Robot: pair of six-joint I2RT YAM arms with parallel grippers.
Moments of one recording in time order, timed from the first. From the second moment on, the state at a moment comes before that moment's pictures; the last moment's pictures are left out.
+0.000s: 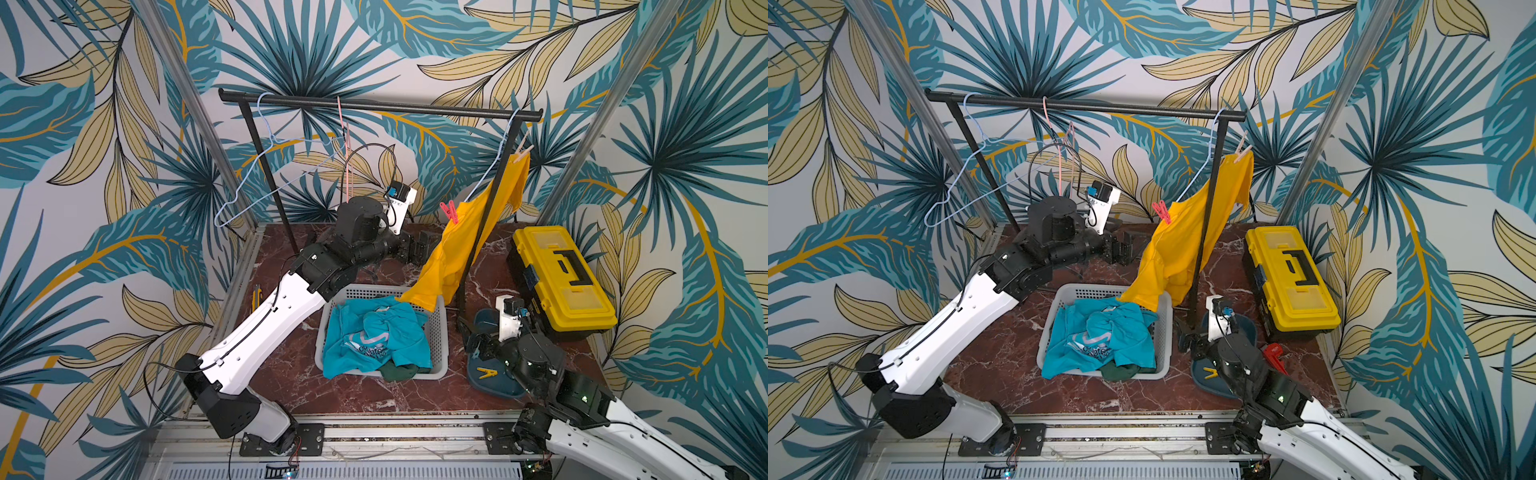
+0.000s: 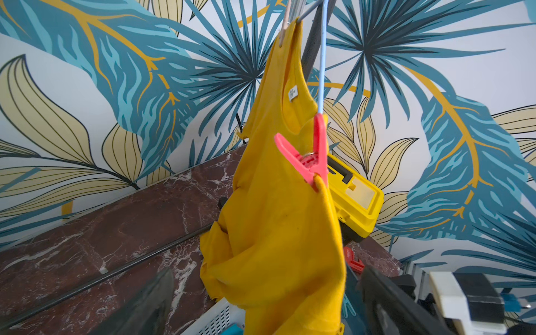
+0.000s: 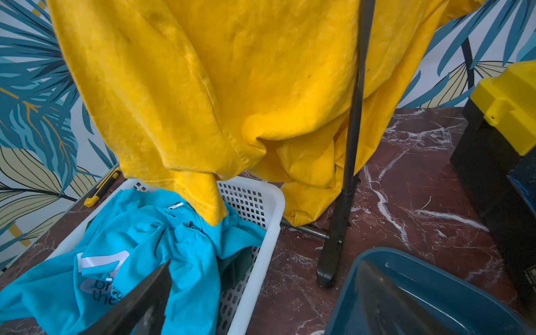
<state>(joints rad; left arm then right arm) -0.72 1.50 1.76 -0.51 0.18 -0.26 0.86 0.49 0.57 -0.39 0.49 0.36</state>
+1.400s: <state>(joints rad) -0.79 1.71 2.00 -0.62 0.07 -0.17 0.86 0.46 0.54 -0.35 0.43 0.40</state>
